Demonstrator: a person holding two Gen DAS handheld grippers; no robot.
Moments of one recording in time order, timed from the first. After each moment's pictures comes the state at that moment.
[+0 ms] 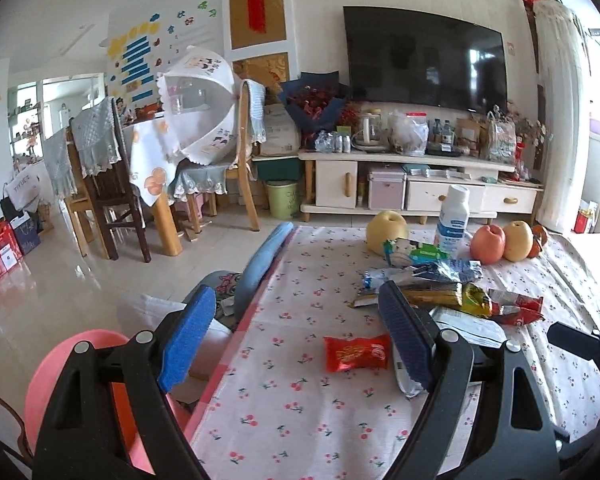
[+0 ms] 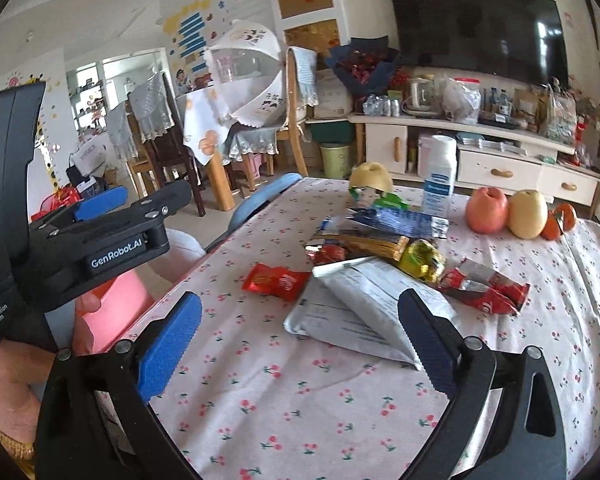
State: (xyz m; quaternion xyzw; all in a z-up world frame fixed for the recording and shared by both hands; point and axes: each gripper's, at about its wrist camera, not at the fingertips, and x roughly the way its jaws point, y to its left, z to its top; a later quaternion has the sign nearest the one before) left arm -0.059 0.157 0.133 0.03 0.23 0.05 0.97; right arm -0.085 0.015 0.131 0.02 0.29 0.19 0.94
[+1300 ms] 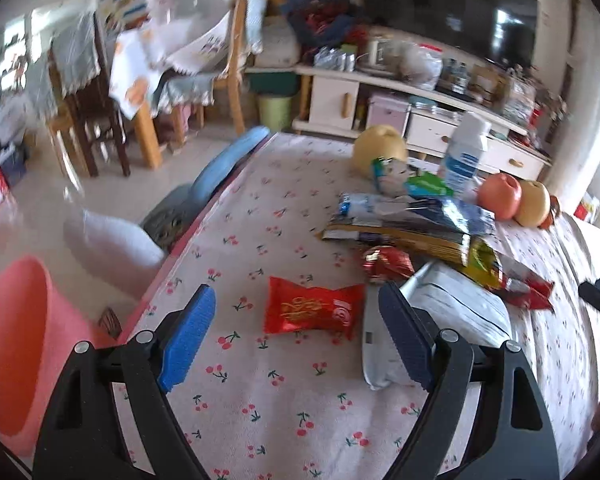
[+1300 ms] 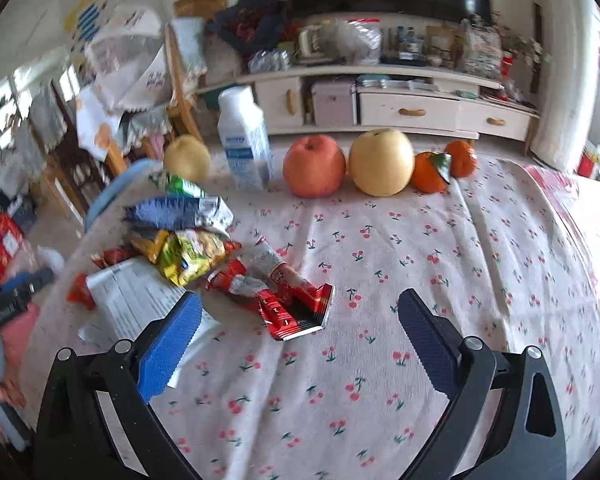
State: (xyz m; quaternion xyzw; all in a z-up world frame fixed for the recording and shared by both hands) left arm 0.007 0.142 0.075 -0.04 0.38 0.06 0.92; right arm 0.005 -0.157 0.098 0.04 0.40 0.06 0.92
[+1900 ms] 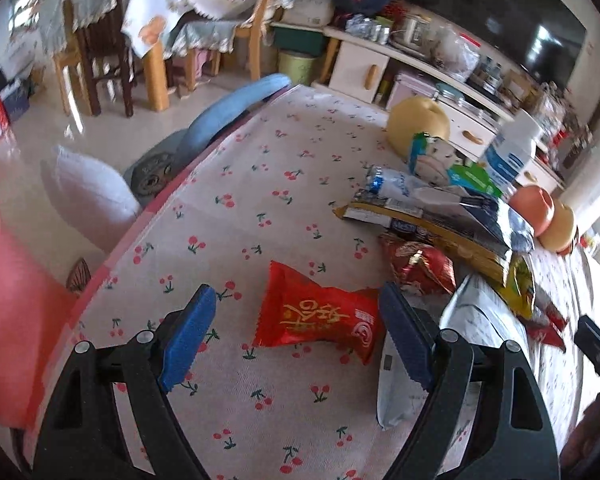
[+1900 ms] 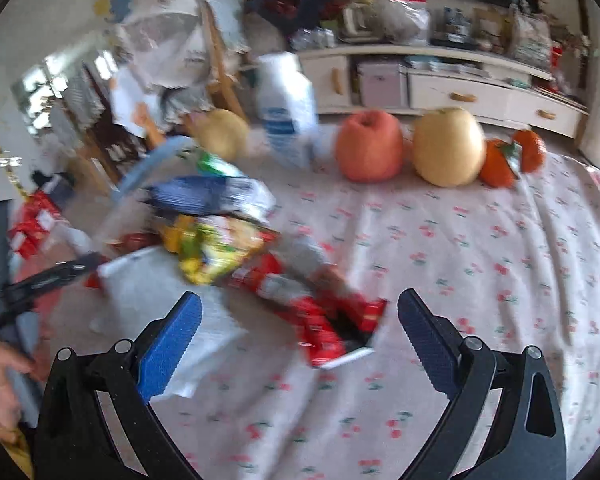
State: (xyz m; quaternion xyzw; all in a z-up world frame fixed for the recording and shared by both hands) left arm 0.047 0.159 0.035 -0.13 0.44 0.08 0.88; right arm 0.032 -0.146 0.080 0.06 0.41 0.16 0.90
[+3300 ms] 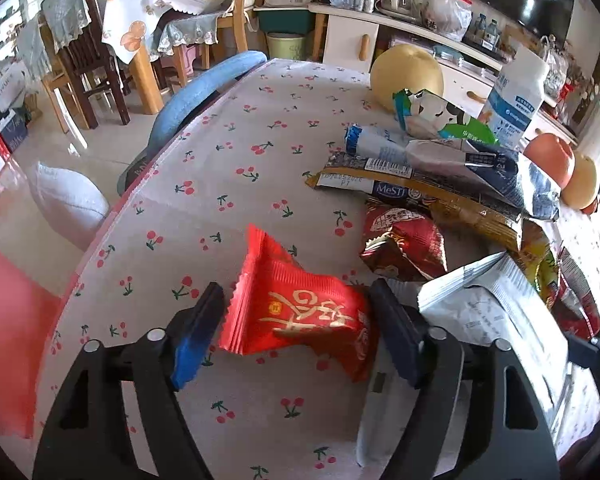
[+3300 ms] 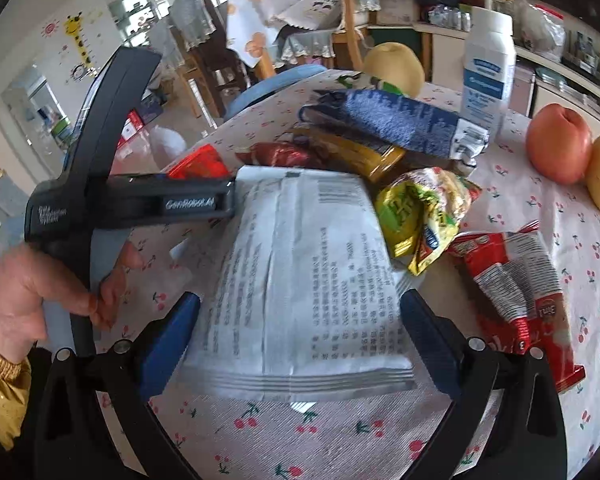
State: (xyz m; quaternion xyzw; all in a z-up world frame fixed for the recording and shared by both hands) left arm 0.067 0.121 0.012 -0.05 0.47 0.08 0.88; right arm 0.029 -0.038 0.051 -0.02 0.44 0.34 0.83
